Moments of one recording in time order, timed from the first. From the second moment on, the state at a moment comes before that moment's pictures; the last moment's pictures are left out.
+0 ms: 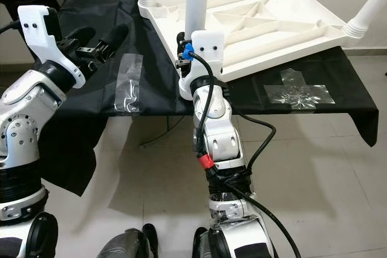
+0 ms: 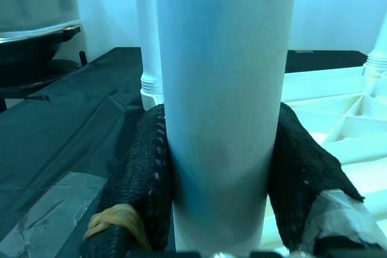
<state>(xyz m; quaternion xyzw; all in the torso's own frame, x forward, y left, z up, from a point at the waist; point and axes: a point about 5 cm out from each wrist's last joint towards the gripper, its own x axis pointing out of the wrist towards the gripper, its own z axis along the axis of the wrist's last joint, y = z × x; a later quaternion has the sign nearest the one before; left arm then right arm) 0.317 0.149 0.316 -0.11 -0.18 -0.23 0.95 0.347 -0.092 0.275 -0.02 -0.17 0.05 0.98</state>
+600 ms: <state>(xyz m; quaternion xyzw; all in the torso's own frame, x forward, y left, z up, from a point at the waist) 0.313 0.135 0.314 -0.11 -0.17 -0.25 0.95 0.349 -0.093 0.250 -0.02 -0.11 0.06 0.99</state>
